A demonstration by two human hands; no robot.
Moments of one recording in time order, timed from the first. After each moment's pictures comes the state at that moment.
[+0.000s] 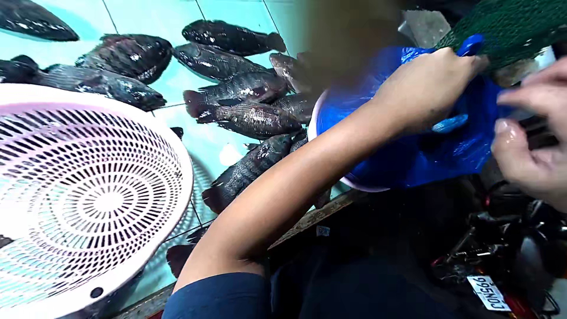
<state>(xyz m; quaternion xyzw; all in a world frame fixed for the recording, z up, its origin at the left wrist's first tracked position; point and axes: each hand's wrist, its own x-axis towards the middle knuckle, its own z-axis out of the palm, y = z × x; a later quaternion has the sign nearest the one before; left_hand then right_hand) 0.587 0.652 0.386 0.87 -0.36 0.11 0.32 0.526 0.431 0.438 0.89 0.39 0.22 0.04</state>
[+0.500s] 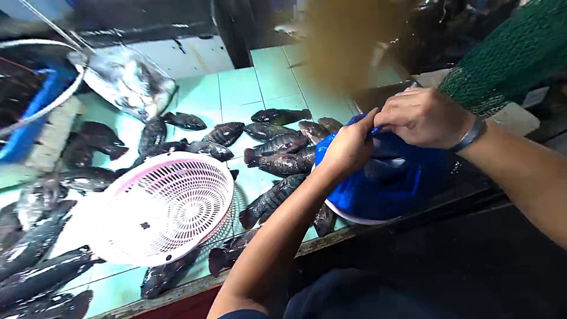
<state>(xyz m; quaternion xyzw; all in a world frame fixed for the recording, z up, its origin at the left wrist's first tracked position) 0.561 0.640 0.384 0.91 -0.12 0.13 0.38 0.654 0.464 0.434 0.69 0.68 0.19 -0.13</state>
